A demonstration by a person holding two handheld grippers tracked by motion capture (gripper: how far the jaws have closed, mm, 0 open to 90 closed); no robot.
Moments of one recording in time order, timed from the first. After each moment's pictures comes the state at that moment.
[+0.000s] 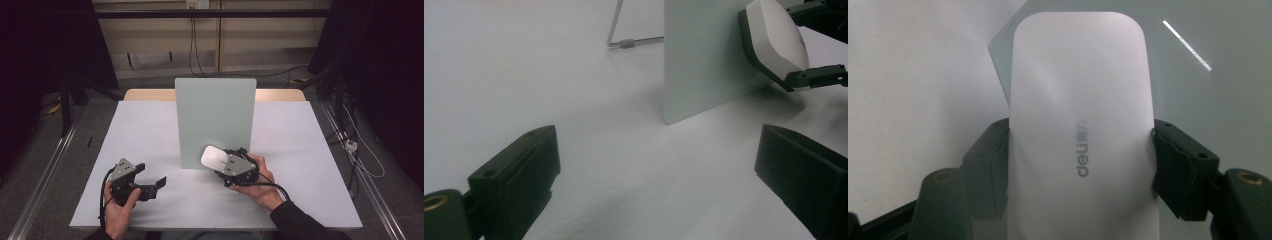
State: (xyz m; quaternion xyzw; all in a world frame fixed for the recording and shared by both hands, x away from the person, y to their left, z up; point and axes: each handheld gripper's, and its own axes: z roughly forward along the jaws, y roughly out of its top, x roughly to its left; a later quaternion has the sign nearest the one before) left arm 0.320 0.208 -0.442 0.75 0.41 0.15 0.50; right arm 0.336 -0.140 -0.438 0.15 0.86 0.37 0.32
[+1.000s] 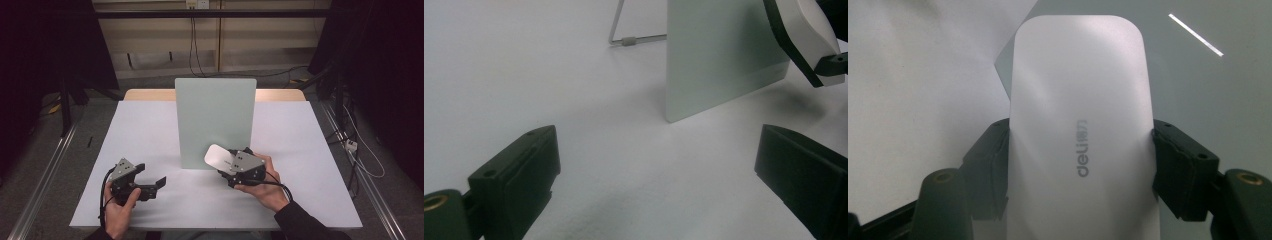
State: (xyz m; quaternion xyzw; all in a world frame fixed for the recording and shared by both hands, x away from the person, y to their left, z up) left arm 0.321 0.208 -0.443 0.75 0.41 0.15 0.49; right arm 0.329 -0.153 -0.424 0.19 0.85 0.40 0.28
